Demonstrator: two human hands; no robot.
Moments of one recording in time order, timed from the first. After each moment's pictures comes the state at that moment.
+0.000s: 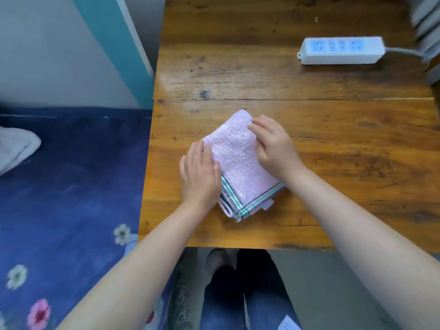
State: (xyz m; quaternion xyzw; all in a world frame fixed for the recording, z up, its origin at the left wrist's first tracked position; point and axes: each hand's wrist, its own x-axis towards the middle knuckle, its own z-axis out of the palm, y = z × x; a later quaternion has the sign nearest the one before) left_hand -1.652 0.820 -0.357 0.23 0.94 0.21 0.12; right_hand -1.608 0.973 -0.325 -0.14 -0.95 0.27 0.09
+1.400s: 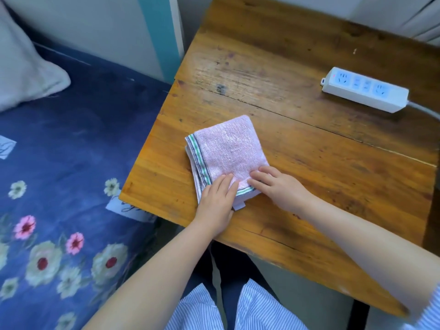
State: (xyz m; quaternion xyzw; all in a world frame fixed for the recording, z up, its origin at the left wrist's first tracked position) left_hand -1.561 0.858 -0.362 0.29 0.93 0.08 0.21; right_hand -1.561 1.051 -0.345 0.32 -0.94 0.10 0.01
